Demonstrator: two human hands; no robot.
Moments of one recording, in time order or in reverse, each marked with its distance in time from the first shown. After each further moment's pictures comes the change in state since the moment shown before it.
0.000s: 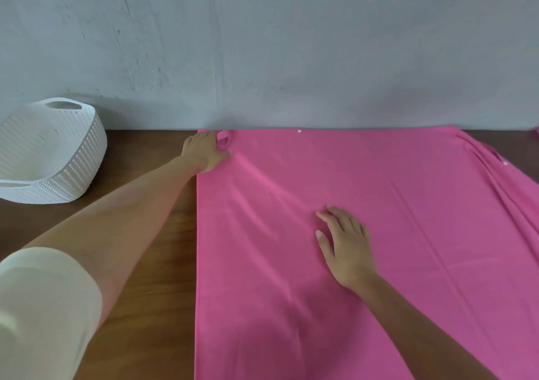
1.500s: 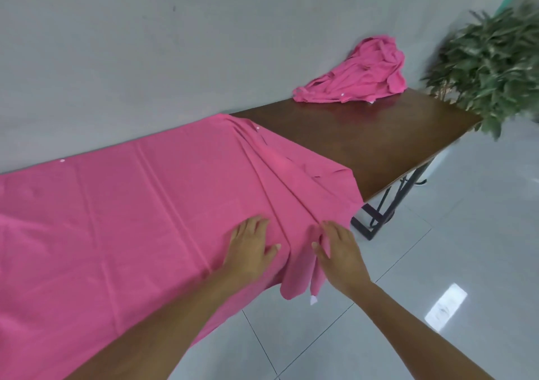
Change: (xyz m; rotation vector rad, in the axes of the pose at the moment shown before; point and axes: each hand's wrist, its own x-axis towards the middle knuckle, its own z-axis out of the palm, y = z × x) left_hand -0.340 0.565 0.226 -0.056 -0.136 0.667; right_hand -0.308 0.394 -0.155 0.154 0.204 0.492
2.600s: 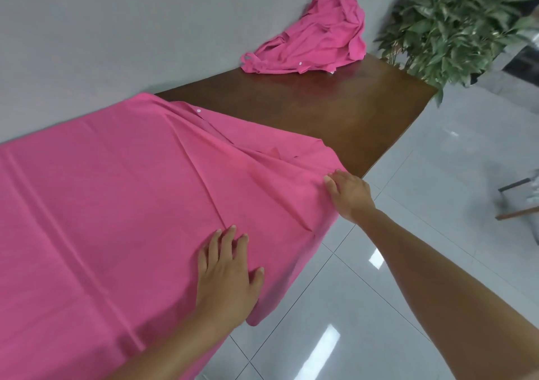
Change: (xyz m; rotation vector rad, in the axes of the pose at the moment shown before) left_hand 0.055 0.016 0.040 0.110 0.046 -0.003; right_hand 0.187 0.122 -0.048 -0.317 -0.029 0.261
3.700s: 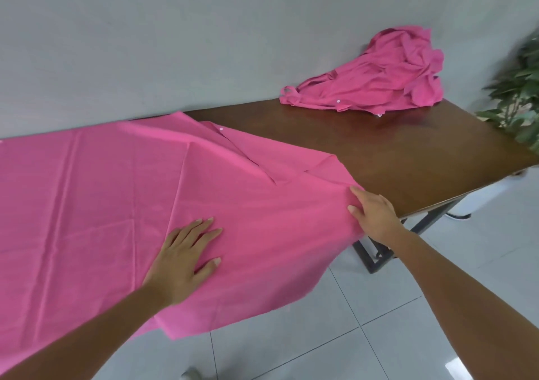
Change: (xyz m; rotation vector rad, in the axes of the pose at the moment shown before) left_hand 0.064 0.067 0.018 0.112 0.020 -0.114; right_hand 0.170 0.148 -0.020 0.104 -0.161 -0.484
